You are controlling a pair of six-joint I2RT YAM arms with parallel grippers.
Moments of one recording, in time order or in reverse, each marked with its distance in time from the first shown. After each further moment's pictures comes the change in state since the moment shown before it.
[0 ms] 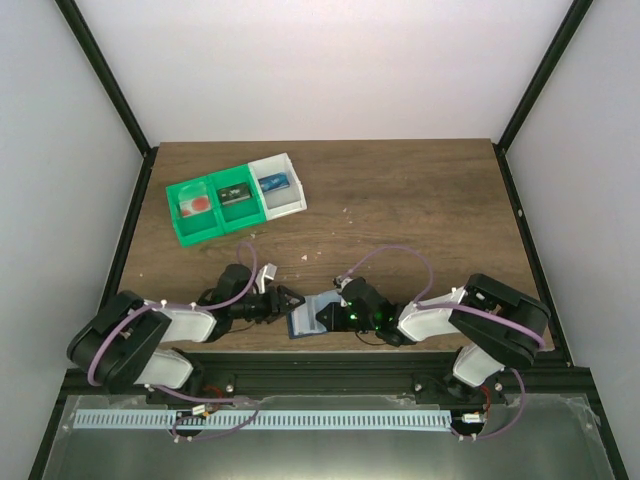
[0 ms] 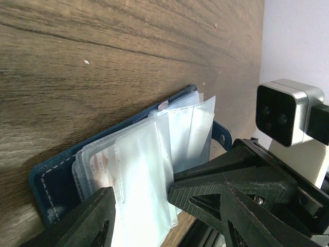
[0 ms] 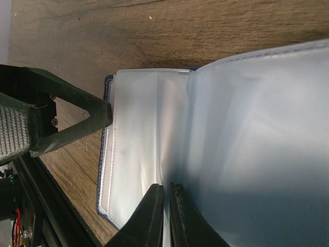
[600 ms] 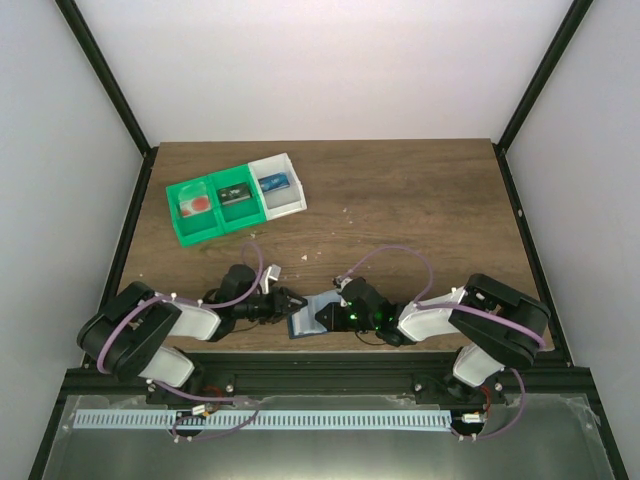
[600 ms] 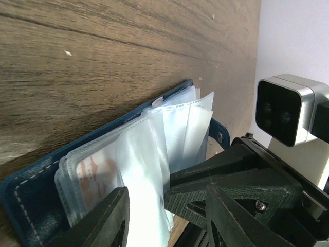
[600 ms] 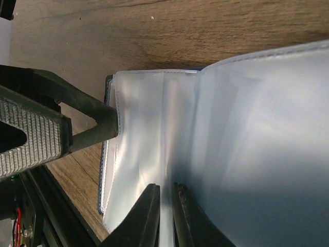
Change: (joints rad) left arm -0.020 0.088 -0.001 0.110 0.021 -0.042; right arm 0.000 0.000 0.000 0.002 -0.001 0.000
